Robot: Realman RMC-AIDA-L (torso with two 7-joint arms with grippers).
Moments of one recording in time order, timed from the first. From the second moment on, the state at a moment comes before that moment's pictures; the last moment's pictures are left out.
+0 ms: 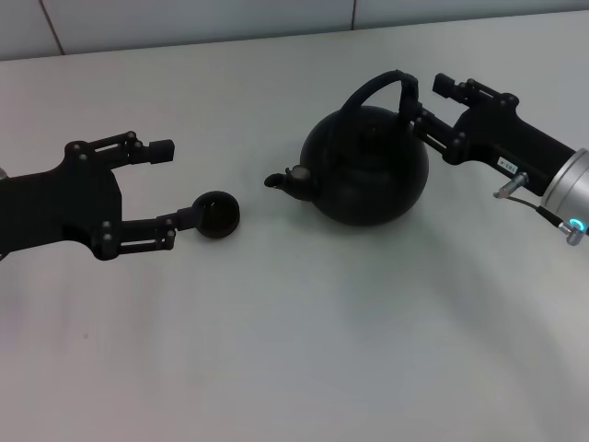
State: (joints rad) left arm -0.36 -2.01 1.12 0.92 1.61 1.54 -1.24; right arm 0.34 2.08 -1.19 -0.43 -0.94 -1.12 0.75
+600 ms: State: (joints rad) left arm -0.36 -2.00 1.12 0.91 1.61 1.54 -1.24; right arm 0.23 2.08 -1.19 -0.76 -1.24 -1.24 1.00
